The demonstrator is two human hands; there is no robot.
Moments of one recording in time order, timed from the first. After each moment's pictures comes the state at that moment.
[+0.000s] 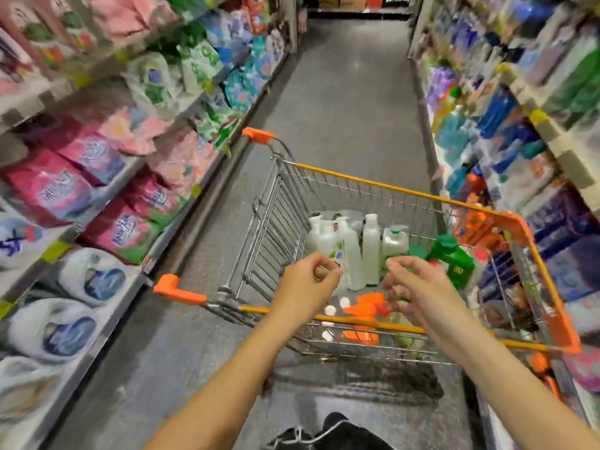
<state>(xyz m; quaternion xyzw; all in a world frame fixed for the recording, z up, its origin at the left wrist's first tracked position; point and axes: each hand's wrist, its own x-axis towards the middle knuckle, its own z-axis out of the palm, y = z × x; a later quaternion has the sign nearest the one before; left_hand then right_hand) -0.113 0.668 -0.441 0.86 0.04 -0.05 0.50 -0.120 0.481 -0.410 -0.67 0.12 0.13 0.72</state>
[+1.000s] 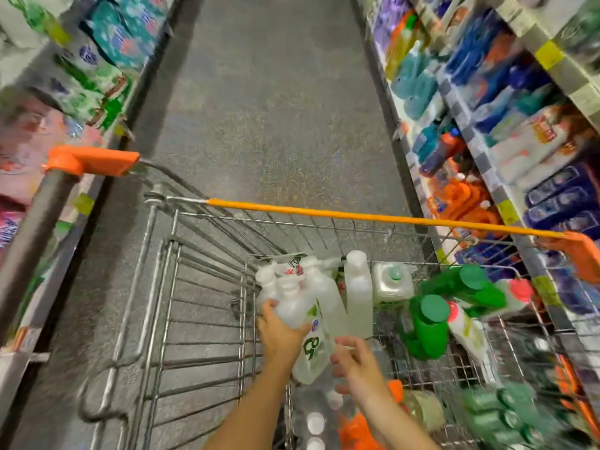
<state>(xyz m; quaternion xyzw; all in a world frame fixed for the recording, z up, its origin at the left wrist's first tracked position) 0.162 0.644 -0.738 0.83 0.27 -0.16 0.46 0.099 0.530 -0.653 -0.66 0.35 0.21 0.62</state>
